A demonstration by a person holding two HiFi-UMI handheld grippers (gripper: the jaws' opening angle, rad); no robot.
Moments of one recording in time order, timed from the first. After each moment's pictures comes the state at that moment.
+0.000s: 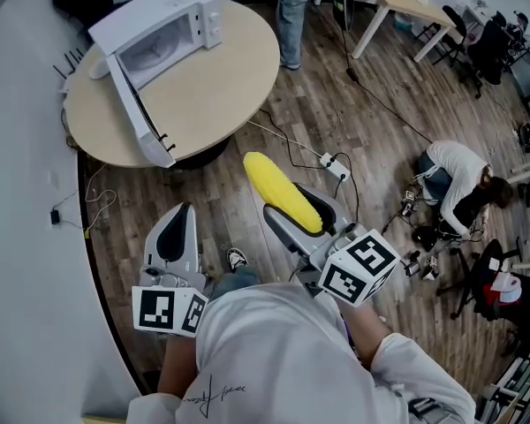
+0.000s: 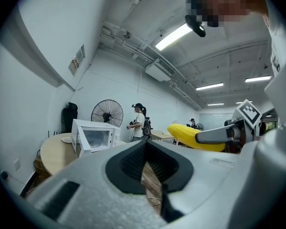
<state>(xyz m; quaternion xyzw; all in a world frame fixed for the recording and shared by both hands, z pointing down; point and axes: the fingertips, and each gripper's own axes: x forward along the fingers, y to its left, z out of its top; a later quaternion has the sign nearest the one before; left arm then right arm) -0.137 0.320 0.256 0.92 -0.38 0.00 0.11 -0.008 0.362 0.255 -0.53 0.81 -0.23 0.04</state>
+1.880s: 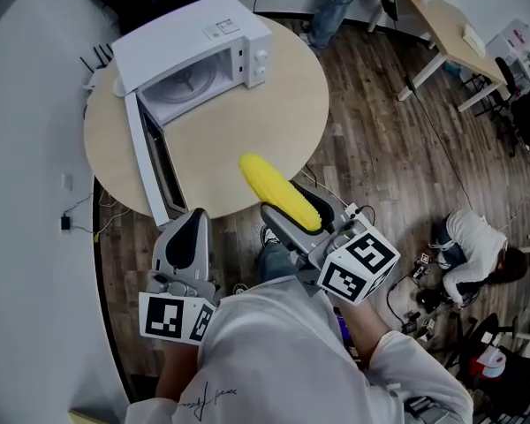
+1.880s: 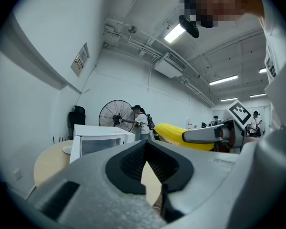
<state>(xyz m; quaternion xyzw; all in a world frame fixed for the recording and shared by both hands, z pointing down) -0.088 0.104 0.258 0.89 -0.44 0.01 0.09 0.024 0.102 0.263 -0.44 0.87 -0.24 0.04</state>
